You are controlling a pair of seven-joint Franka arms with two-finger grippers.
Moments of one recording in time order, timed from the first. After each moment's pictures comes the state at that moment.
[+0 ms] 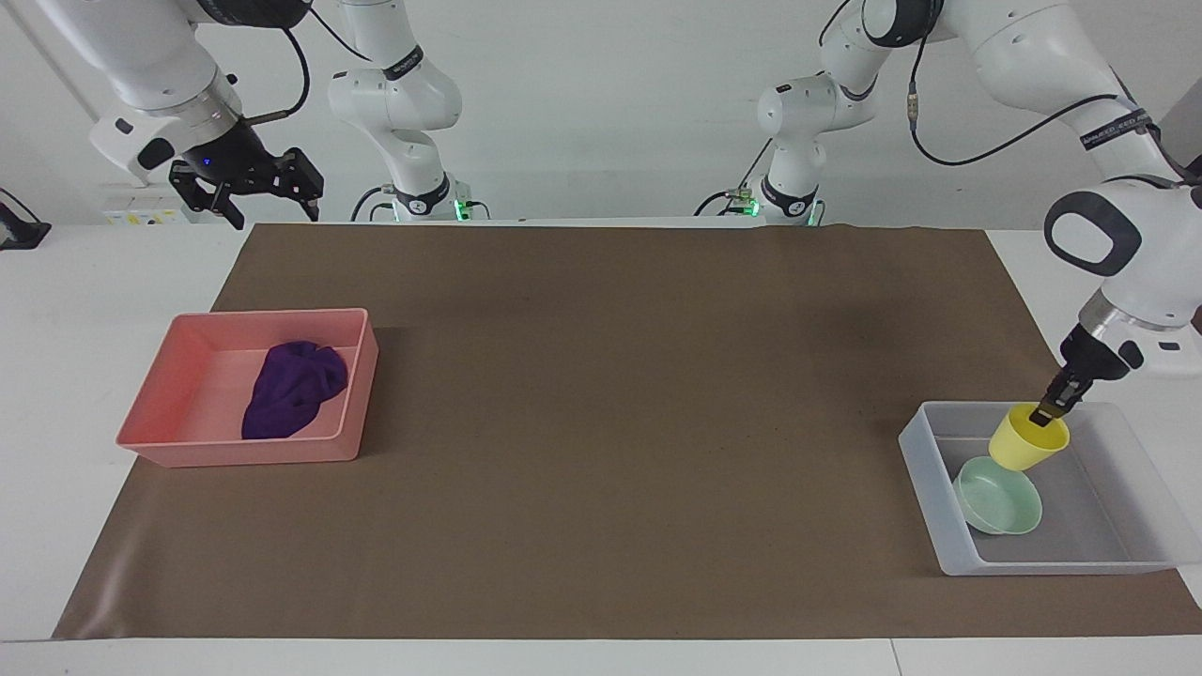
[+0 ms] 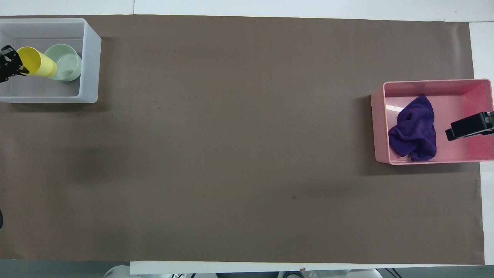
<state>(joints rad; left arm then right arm) 0.14 0.39 0.04 -1.65 -0.11 2.24 -0.40 -0.08 -0.09 0.01 -1.62 0.01 1.38 -0.18</state>
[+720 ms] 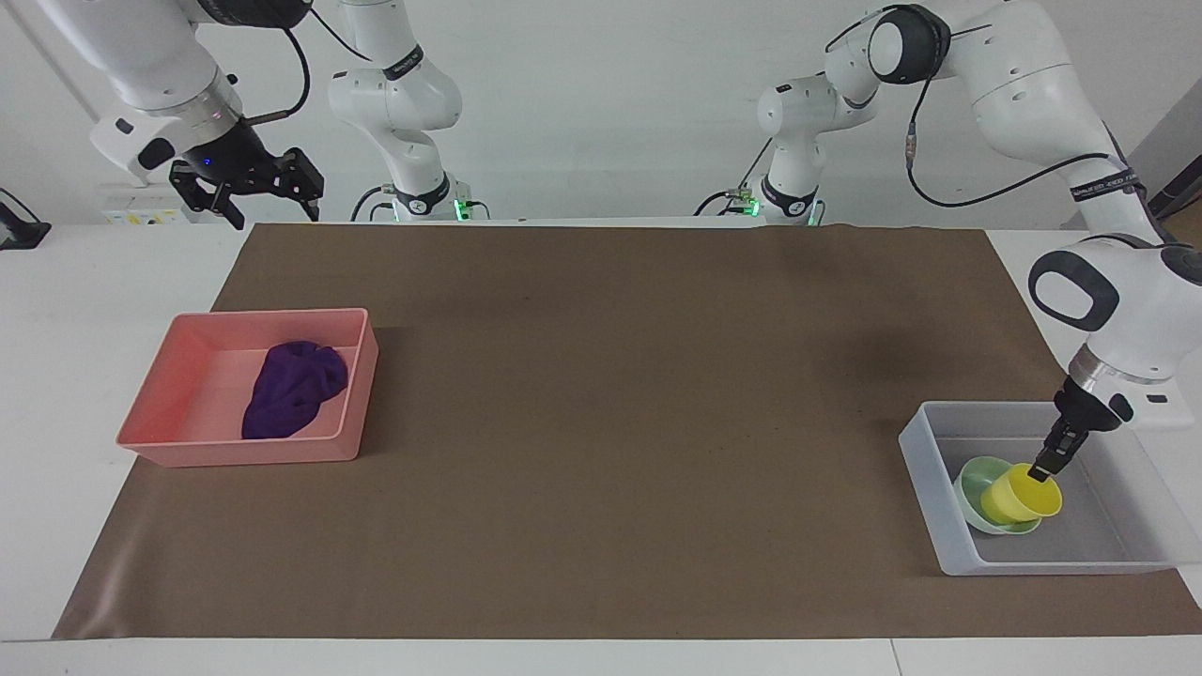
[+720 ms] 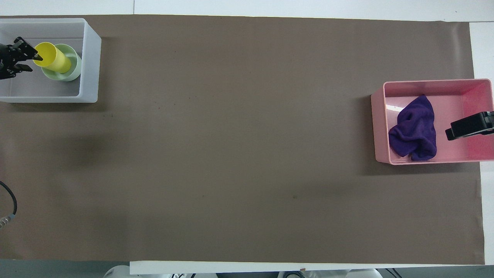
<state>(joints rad) 0.13 0.46 0.03 -1.62 -0.11 2.34 -0.41 -0.08 -0.09 0.01 -1.62 0.01 1.38 -0.17</state>
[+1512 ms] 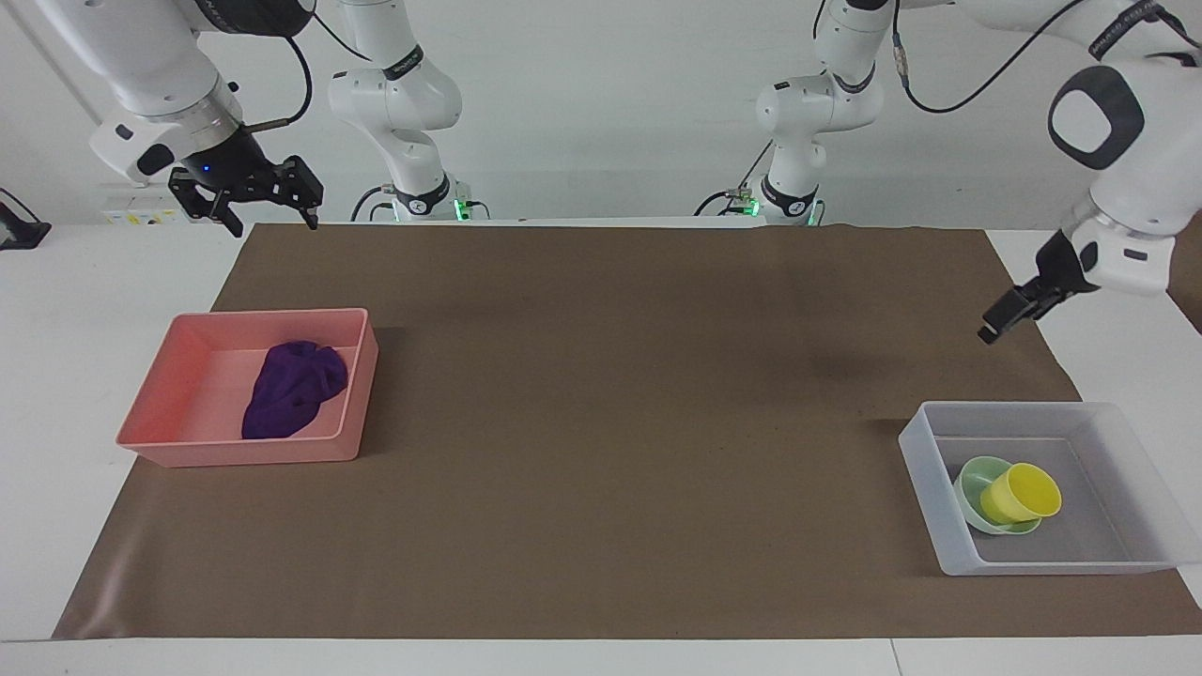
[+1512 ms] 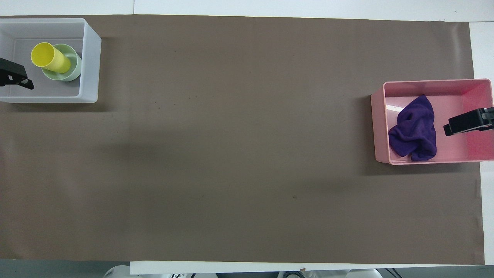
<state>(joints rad) -0.03 -0.01 0.01 -1.66 0.00 1.62 -0.26 -0.08 -0.09 0.01 -1.64 0.00 1.44 -0.17</state>
